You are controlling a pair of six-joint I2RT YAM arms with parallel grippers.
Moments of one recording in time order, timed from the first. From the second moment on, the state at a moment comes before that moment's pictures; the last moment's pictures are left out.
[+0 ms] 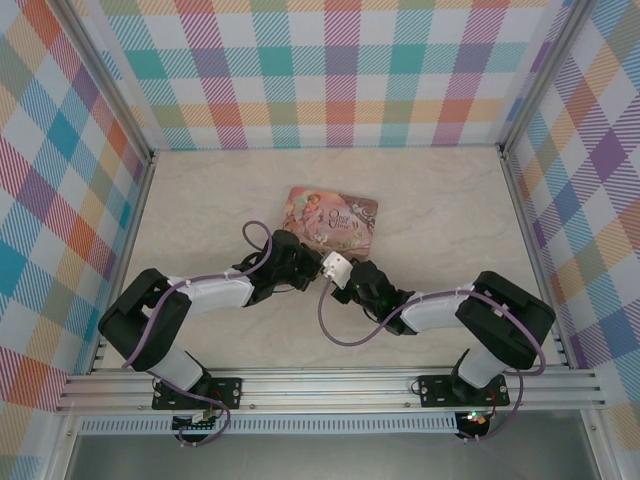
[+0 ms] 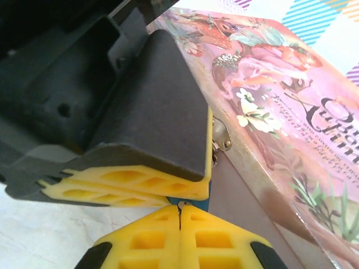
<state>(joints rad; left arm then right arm) -0.69 1.55 0.70 0.23 0.19 -1.51 0.92 1.58 0.50 0.66 0.20 -0.22</state>
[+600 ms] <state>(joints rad) -0.69 1.54 0.71 0.18 0.17 -1.47 0.90 1.63 0.46 0.78 0.15 -0.03</state>
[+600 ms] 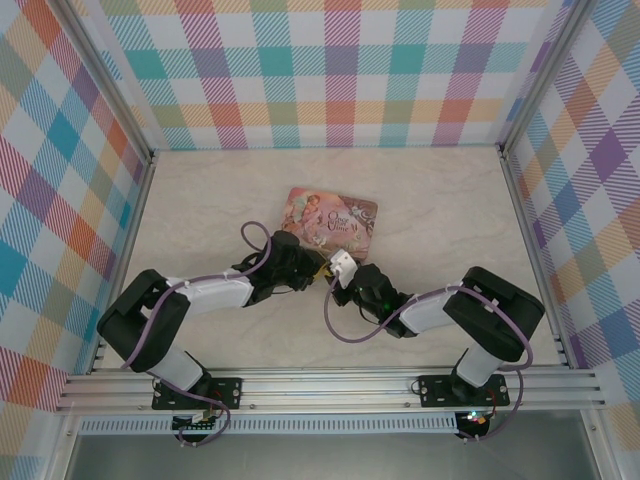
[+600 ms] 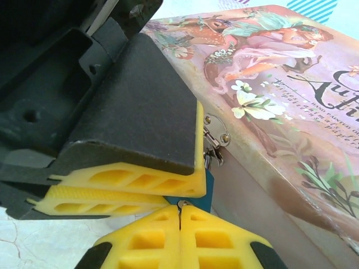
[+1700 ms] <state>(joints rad) -0.25 1.79 1.42 -0.56 0.25 -0.55 0.89 1.67 0.46 0.76 0.15 0.09</state>
